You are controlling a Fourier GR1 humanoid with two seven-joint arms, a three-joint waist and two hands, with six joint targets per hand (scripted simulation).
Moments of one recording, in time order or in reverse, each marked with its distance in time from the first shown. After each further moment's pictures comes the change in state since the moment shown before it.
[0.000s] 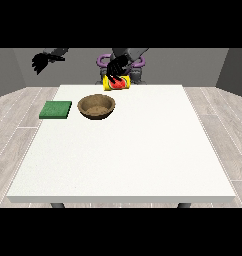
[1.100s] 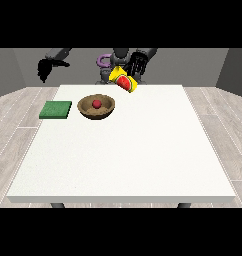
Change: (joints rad) left arm 0.165 -0.063 0.390 -0.243 0.342 0.147 -0.022; right arm 0.013 0.020 -0.031 0.017 -0.023 -0.074 0.070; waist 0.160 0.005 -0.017
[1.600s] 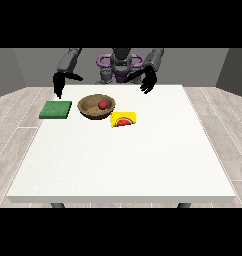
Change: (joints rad) left arm 0.241 -0.024 0.155 -0.294 0.722 0.037 -0.314; right arm -0.111 0.132 0.048 -0.047 0.046 -0.164 -0.011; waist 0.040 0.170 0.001
